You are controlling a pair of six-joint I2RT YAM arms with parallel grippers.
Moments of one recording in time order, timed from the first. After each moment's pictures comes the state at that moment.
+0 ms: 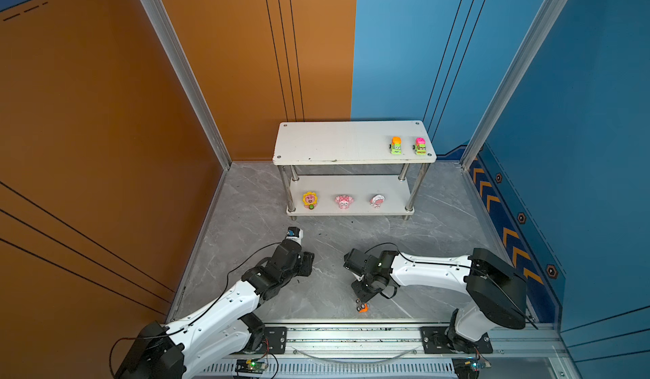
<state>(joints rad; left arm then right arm) -0.63 0.93 0.39 -0.19 -0.11 -0.53 1.07 1.64 0.92 -0.63 -0.05 0.45</state>
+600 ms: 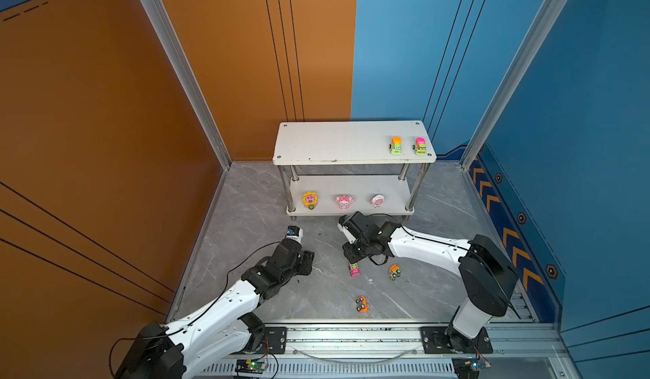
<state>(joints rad) -0.63 0.94 0.40 -0.20 -0.12 -0.53 0.88 1.69 1.13 -0.53 -0.05 0.34</state>
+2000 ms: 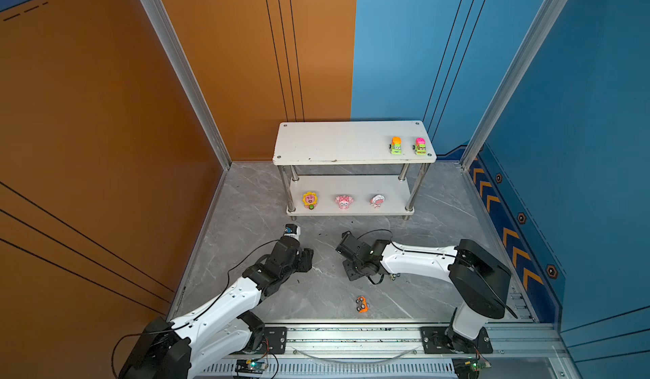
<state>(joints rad) -0.57 0.97 0.40 -0.16 -0.11 -0.52 1.01 1.72 1.05 -0.55 0.16 0.55</state>
